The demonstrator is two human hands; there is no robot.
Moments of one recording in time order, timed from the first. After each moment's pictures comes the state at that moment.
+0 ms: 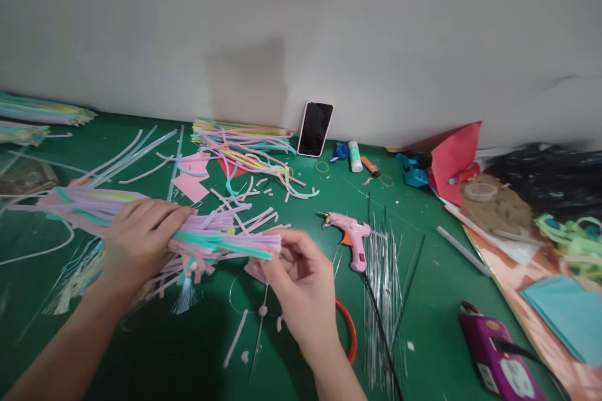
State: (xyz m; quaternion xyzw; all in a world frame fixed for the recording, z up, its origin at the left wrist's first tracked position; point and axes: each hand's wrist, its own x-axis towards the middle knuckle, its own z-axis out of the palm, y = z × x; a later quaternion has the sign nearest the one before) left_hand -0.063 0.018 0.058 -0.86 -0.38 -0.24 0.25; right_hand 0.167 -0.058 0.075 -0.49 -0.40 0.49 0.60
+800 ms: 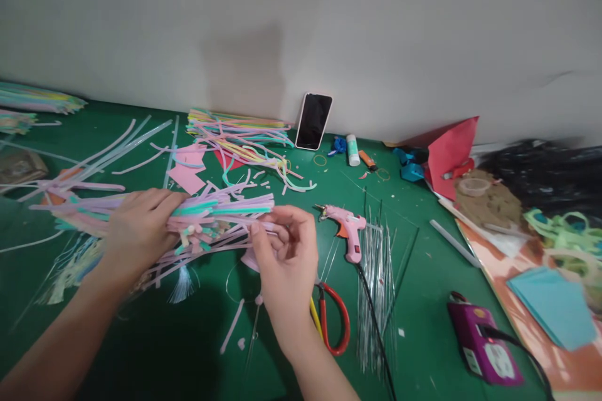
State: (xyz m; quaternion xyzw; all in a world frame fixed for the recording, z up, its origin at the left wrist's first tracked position) left_hand -0.064 0.019 0.055 -0.86 -0.46 -0.15 0.17; right_hand 0.145 -0.048 0.066 -0.52 -0.37 0.40 0.66
